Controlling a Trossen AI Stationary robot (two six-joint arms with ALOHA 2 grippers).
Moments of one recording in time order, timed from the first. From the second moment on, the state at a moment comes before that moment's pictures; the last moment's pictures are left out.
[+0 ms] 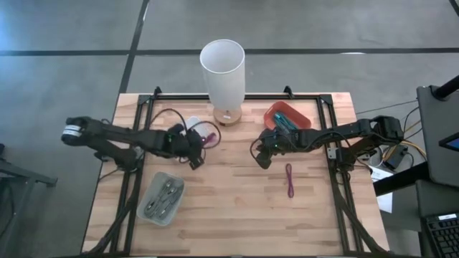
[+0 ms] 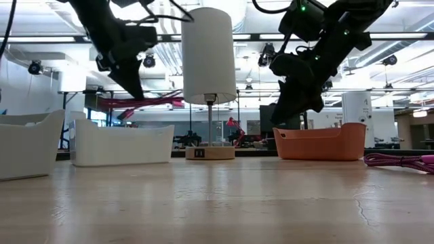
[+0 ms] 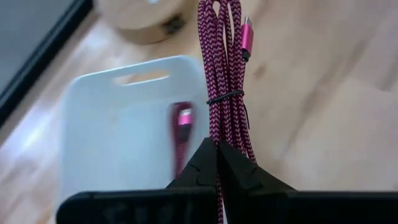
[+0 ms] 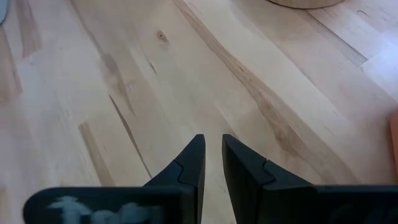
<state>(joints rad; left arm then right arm) -0.06 1.28 0.94 -0.76 -0.47 -0.52 -0.07 1.44 0.74 -0.16 0.18 0.50</state>
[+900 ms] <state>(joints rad) 0.09 1.28 0.75 -0.78 -0.51 -0.52 -0.07 1.44 0.72 -0.11 0.18 0.50</state>
